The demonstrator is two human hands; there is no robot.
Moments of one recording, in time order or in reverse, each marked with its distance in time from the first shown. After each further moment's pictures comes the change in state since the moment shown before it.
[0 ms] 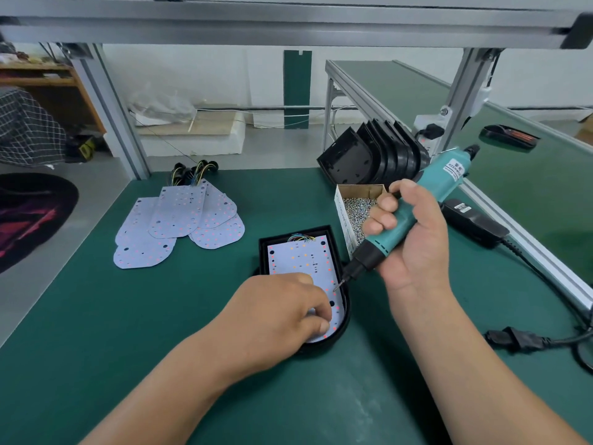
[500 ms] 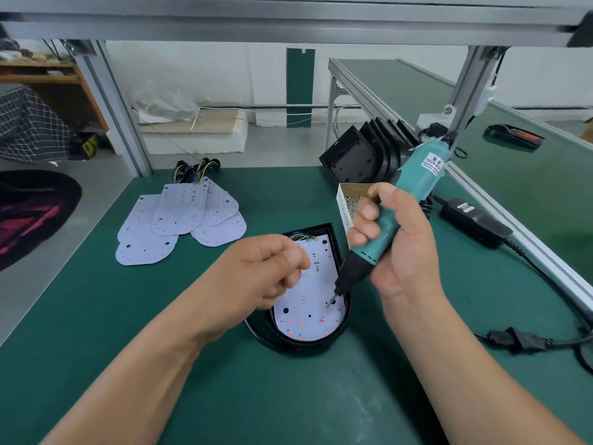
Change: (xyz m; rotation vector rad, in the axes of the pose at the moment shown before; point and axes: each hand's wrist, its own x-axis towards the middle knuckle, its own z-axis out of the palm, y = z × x) left_hand 0.000 -0.029 -0.015 -1.096 0.139 -0.118; right_hand -0.008 0.010 0.005 -0.139 -0.144 0.061
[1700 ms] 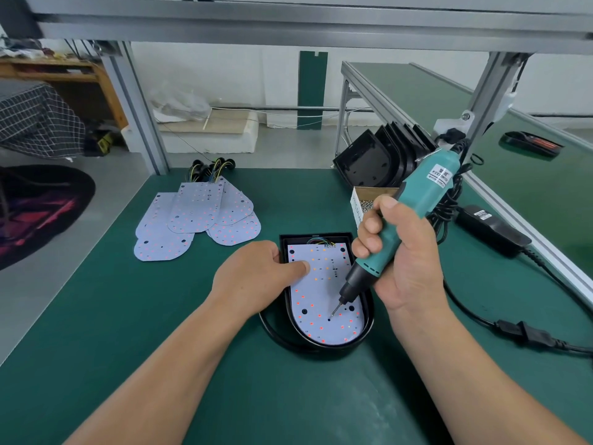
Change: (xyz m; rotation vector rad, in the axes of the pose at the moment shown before) left_hand 0.037 -0.040 -0.014 0.673 0.432 -0.223; right_hand -0.002 0.018 0.001 -0.079 -0.031 -0.039
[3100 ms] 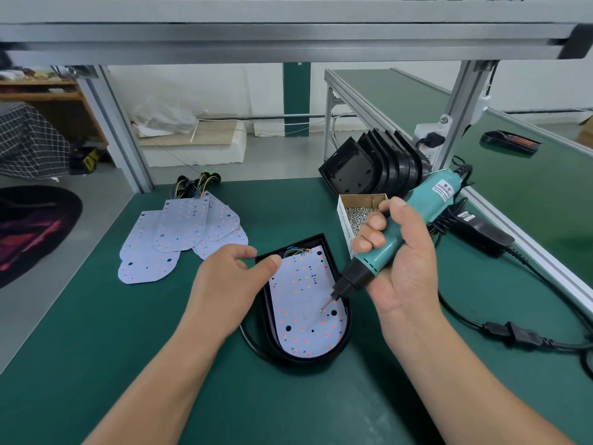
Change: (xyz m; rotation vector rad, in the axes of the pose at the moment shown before) left_hand -0.005 -0.009 -0.010 -0.327 0.174 -0.032; right_hand 0.003 -0.008 -0.002 0.229 0.195 -0.024
